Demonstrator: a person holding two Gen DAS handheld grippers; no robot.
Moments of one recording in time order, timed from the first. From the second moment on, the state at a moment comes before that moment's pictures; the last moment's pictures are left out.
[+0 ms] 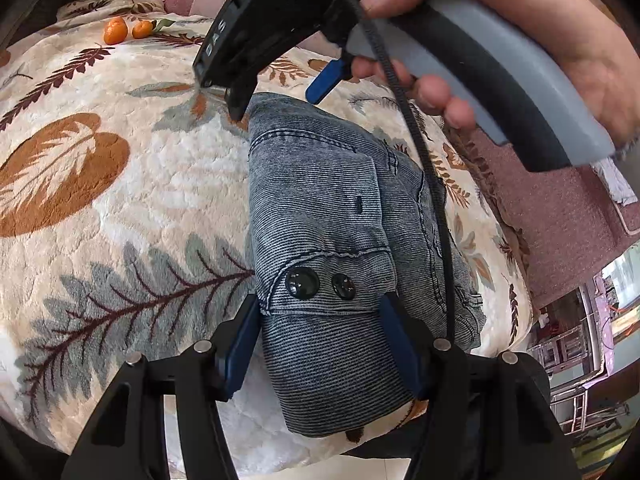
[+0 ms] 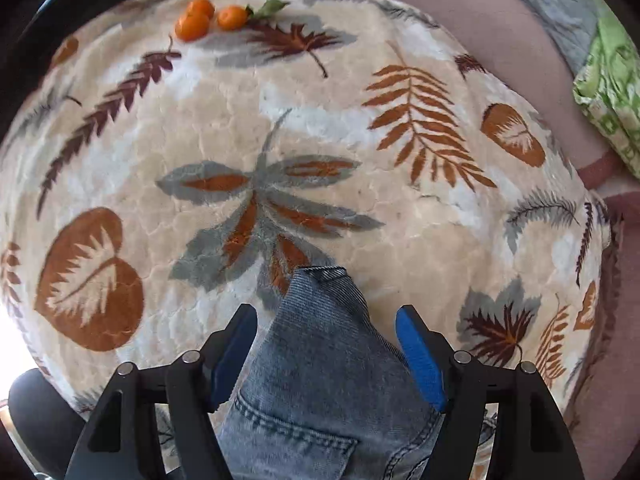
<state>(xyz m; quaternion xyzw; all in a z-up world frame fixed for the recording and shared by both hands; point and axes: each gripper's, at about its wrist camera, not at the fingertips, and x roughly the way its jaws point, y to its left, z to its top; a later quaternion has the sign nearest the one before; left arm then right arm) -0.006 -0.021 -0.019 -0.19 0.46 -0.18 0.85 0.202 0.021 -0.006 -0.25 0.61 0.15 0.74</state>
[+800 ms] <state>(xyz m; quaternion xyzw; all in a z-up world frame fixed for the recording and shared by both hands) -0.017 -0.032 -0.011 -0.13 0.43 -0.16 0.88 0.123 -0.113 0.052 -0.02 0.49 0.12 0.86</state>
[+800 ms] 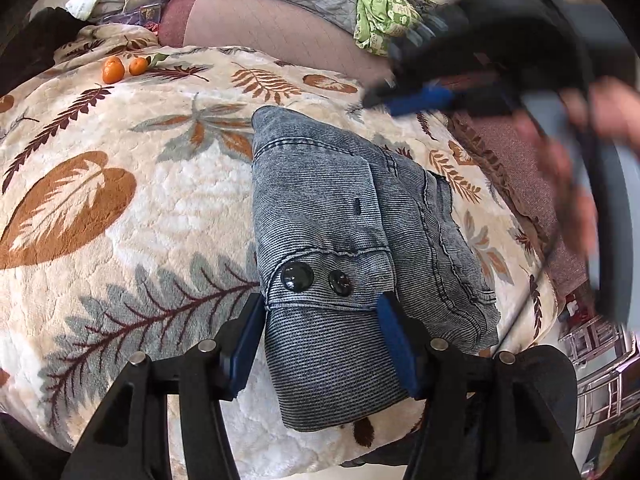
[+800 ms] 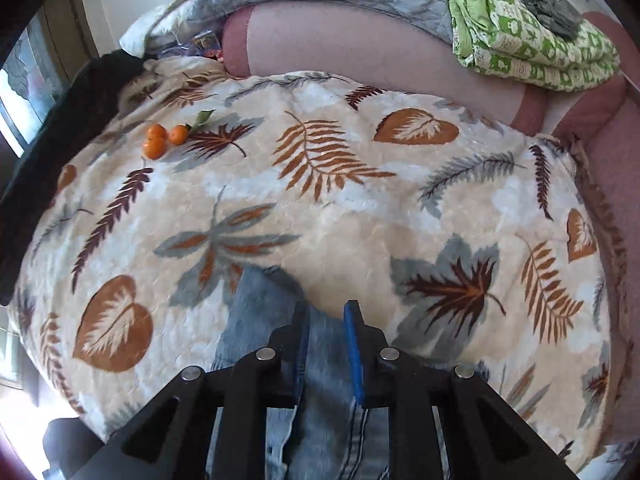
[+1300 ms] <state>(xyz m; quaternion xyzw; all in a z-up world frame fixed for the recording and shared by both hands) -0.032 -0.033 -0.007 -0.11 0.40 -0.14 0.90 0.025 -0.202 -0.023 0.03 0.50 0.09 0.86</state>
